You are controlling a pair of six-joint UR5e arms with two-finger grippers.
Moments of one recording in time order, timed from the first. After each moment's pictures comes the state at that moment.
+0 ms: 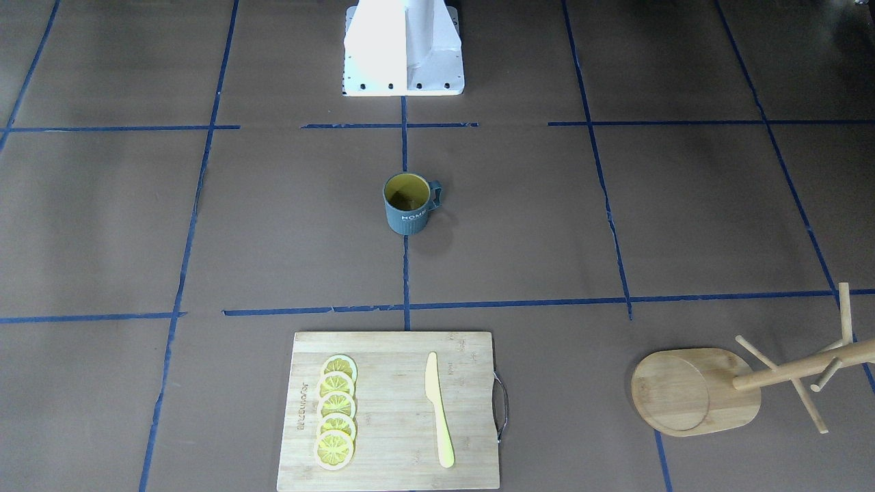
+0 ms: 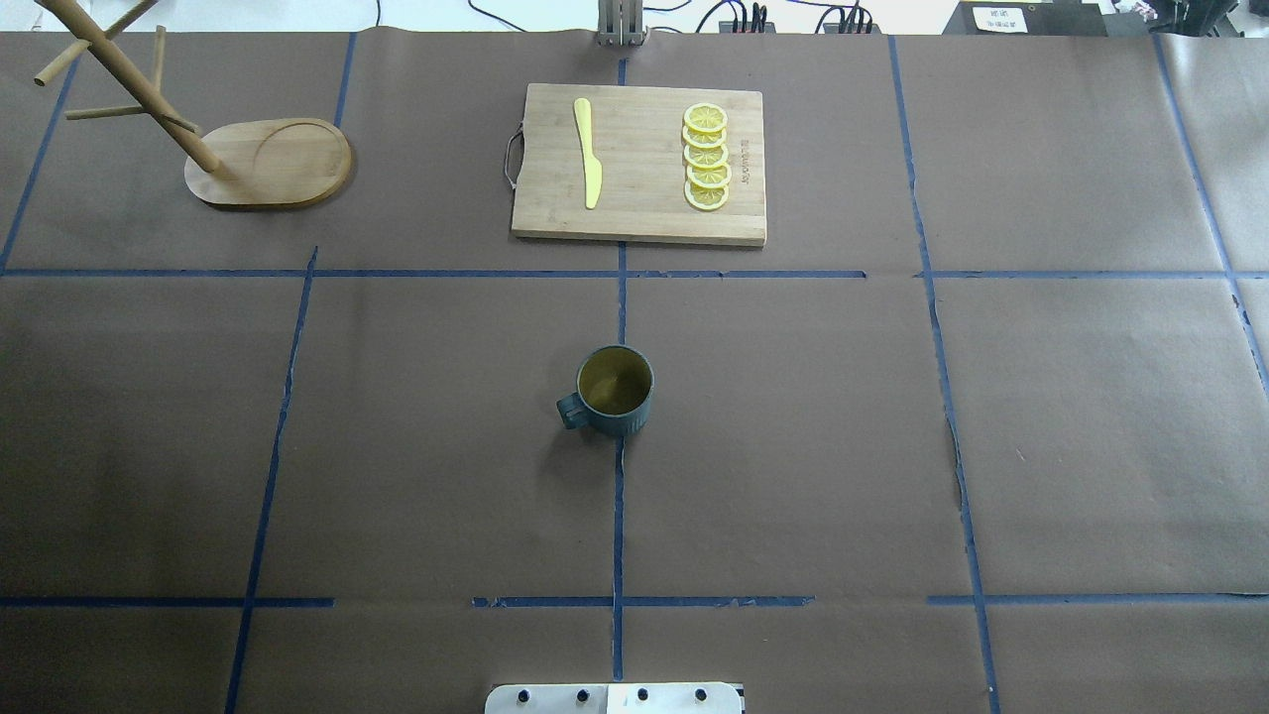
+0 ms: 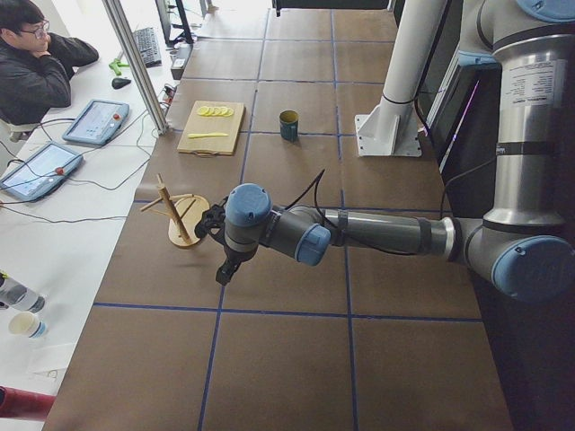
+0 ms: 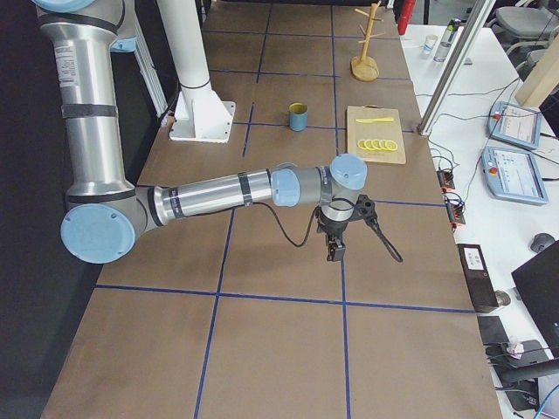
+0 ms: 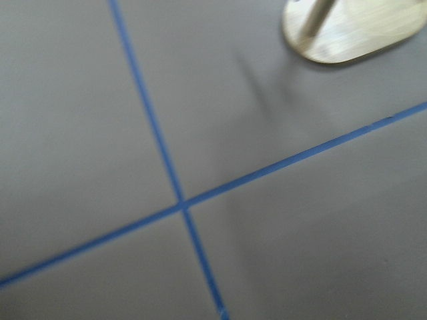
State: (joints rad) left arm -1.47 -1.54 -1.69 -1.98 -2.41 0.14; right arm 1.41 -1.53 1.73 -1.68 2.29 -0.12
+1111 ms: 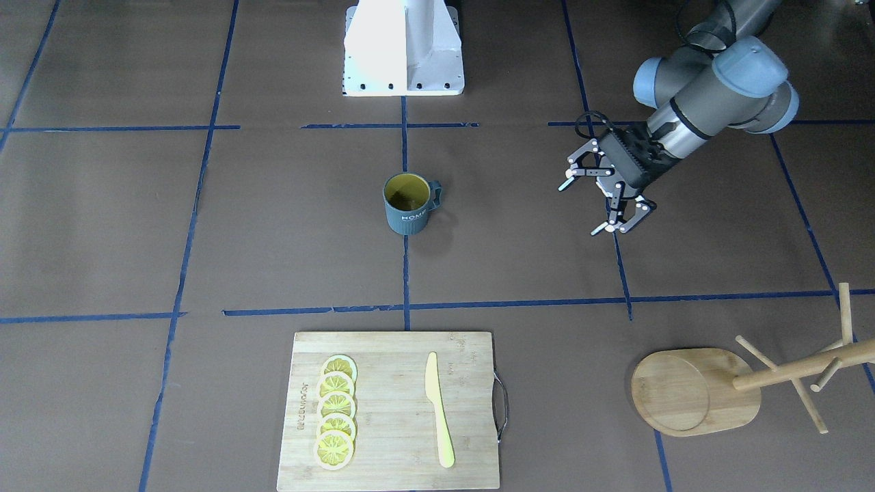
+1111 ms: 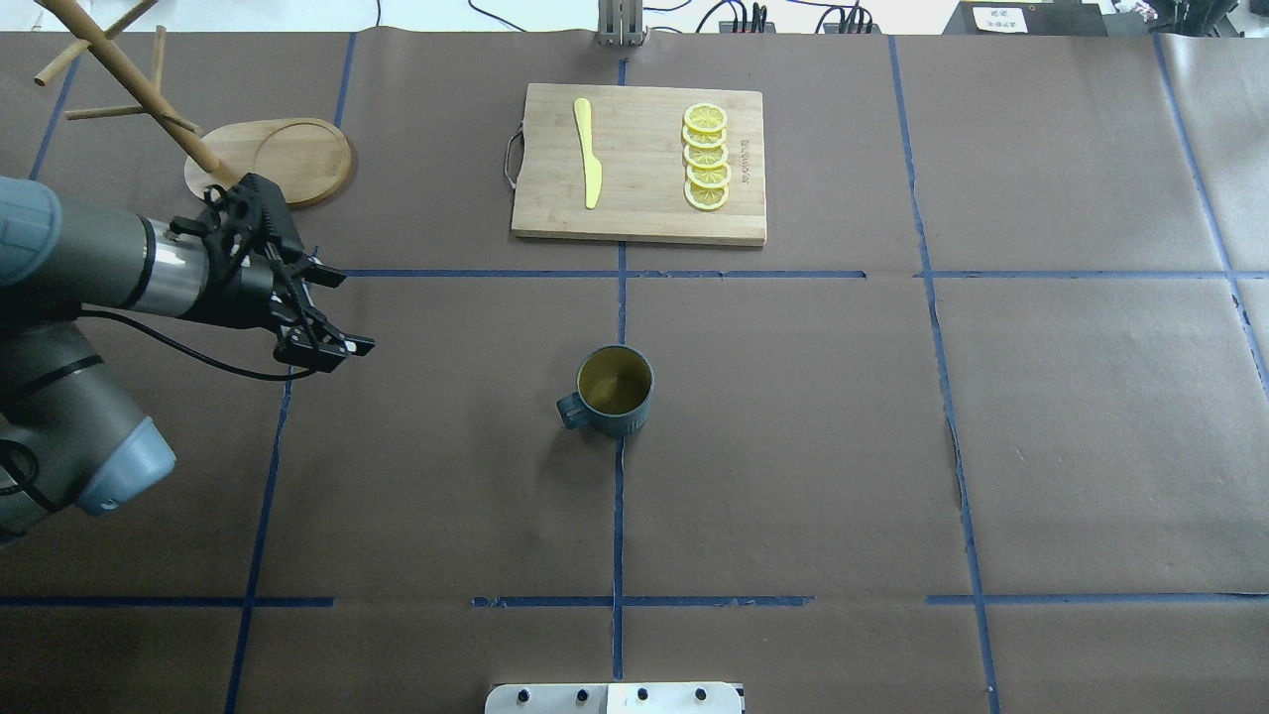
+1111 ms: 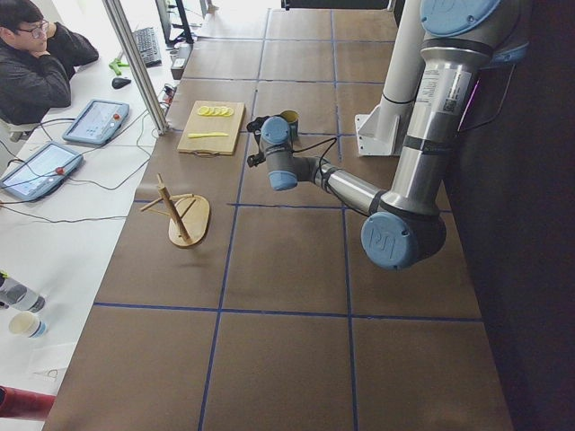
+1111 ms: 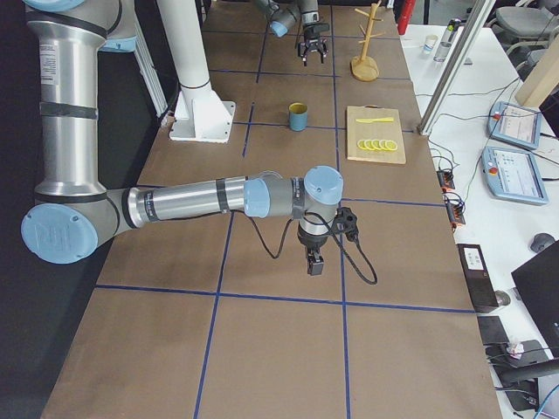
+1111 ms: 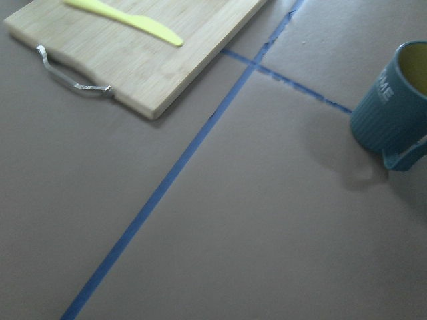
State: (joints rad) left arm -0.75 -1.82 -1.66 -2.55 -2.11 -0.25; right arm 1.46 -1.63 1.80 -1.68 2.30 -0.10
